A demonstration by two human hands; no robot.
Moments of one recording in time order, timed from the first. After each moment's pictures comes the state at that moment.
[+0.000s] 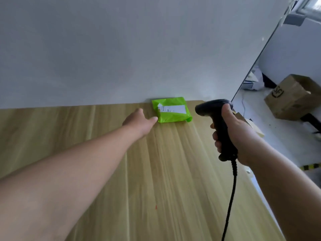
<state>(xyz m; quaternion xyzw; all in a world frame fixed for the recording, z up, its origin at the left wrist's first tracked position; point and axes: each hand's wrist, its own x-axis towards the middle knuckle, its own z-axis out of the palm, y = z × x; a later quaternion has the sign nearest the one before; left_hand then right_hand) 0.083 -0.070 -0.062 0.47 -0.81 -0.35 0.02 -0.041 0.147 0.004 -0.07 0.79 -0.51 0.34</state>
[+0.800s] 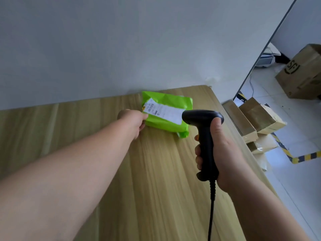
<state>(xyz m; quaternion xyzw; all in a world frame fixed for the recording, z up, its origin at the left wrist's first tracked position) -0.036 -0.115 -0.172 0.57 -0.46 -0.66 0.15 -0.079 0.109 -0.118 0.02 0.70 -0.60 0.40</state>
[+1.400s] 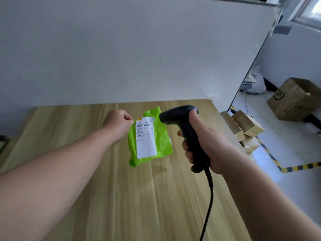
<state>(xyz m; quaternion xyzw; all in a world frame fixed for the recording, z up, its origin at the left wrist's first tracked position) 0.250 -0.059 -0.019 0.48 -0.76 -0.40 0.19 0.133 0.156 0.036 -0.16 0.70 -0.51 0.47</state>
